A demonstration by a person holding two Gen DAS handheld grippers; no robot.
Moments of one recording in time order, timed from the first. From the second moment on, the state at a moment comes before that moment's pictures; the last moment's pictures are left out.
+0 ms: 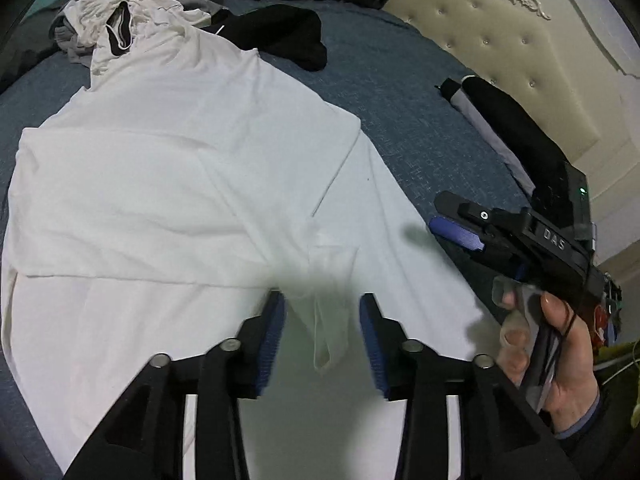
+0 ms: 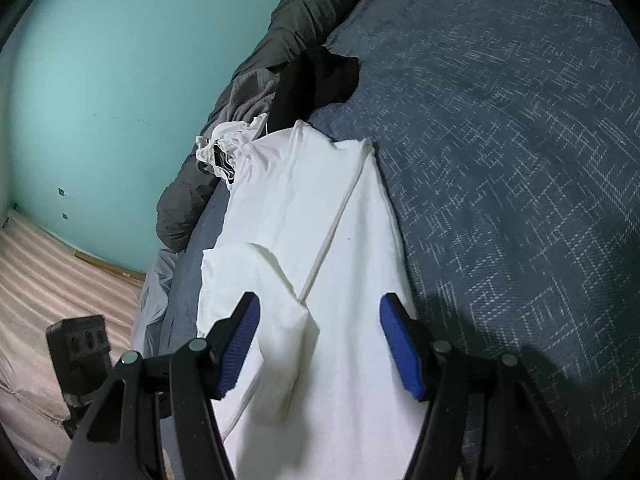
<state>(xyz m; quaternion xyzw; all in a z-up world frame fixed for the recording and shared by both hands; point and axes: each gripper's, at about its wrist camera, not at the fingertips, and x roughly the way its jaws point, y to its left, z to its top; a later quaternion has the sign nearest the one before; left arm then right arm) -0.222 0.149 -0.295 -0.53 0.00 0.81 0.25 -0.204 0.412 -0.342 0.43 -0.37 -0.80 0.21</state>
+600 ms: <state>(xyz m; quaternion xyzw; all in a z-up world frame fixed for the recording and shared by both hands) -0.215 -0.018 -0.304 -0.52 -0.13 0.83 0.10 -0.190 0.299 -0.341 0.52 -0.22 -0.78 0.26</state>
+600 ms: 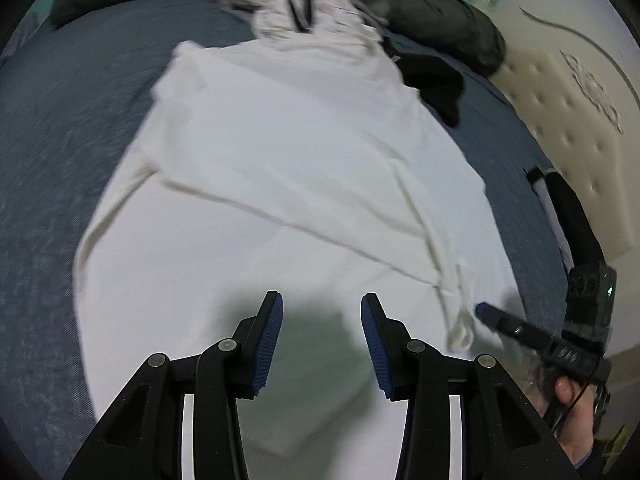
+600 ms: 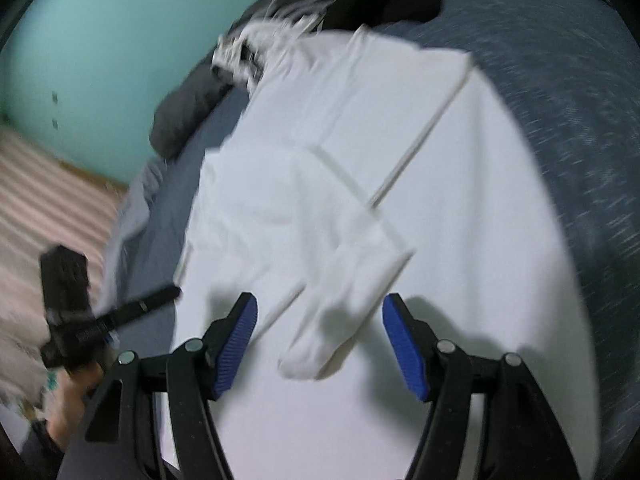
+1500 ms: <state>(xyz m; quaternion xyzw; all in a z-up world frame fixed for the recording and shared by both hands) -0.218 -0.083 -0.303 -0.52 -0.15 0.84 0.05 -0.174 0.394 -0.357 0.47 -0.32 -0.81 0.15</state>
